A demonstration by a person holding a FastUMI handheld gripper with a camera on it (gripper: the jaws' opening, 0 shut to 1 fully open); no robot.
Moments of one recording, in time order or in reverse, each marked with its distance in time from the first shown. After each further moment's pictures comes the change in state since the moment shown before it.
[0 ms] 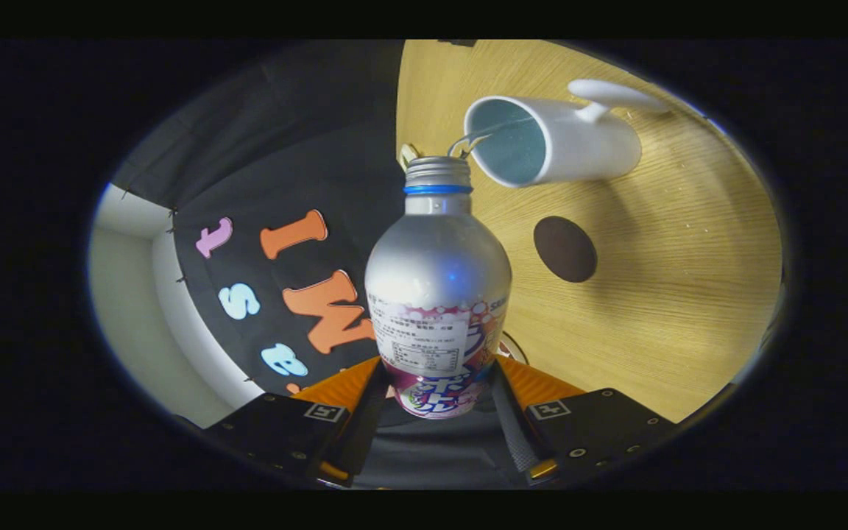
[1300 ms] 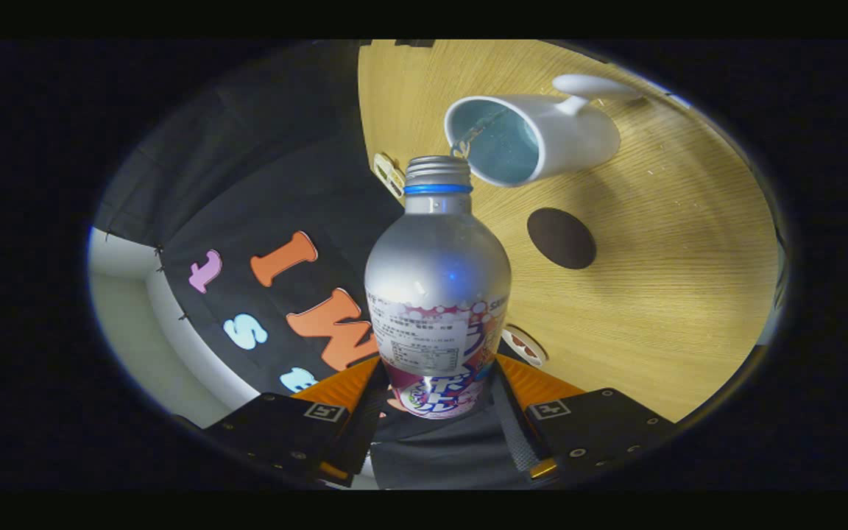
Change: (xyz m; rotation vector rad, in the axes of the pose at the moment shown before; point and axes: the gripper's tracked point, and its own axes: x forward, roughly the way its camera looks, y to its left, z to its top) arm -0.001 0.020 0.007 0.173 -0.009 -0.032
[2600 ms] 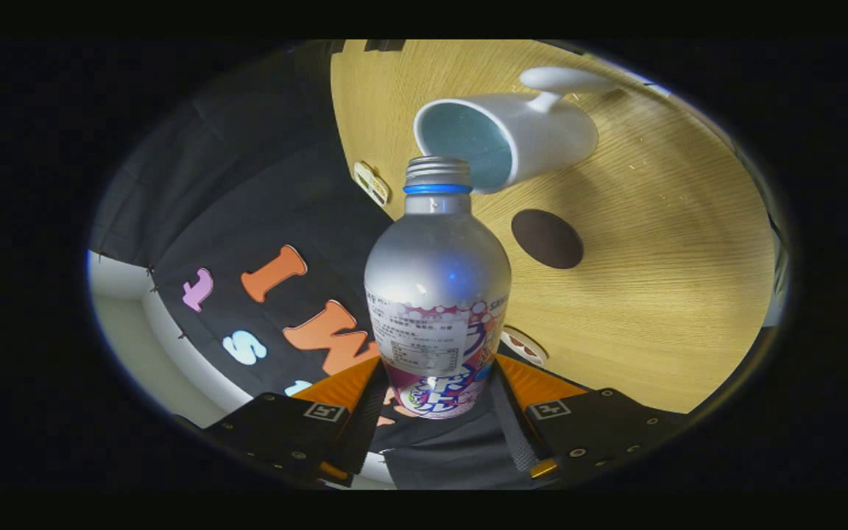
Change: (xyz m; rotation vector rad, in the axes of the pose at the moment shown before) arm -0.001 0.001 0.007 0.077 -0.028 -0.038
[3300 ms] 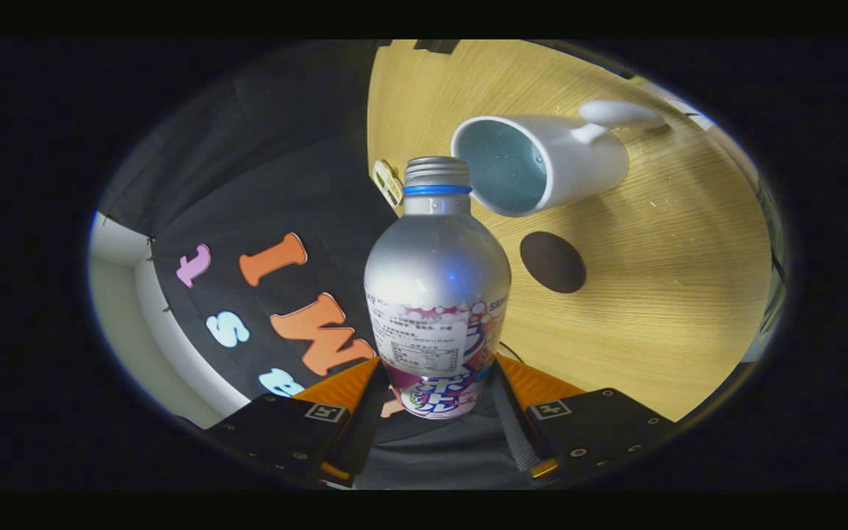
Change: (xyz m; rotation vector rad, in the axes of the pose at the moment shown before) arm 0.004 -0.018 0.005 -0.199 -0.035 -0.026
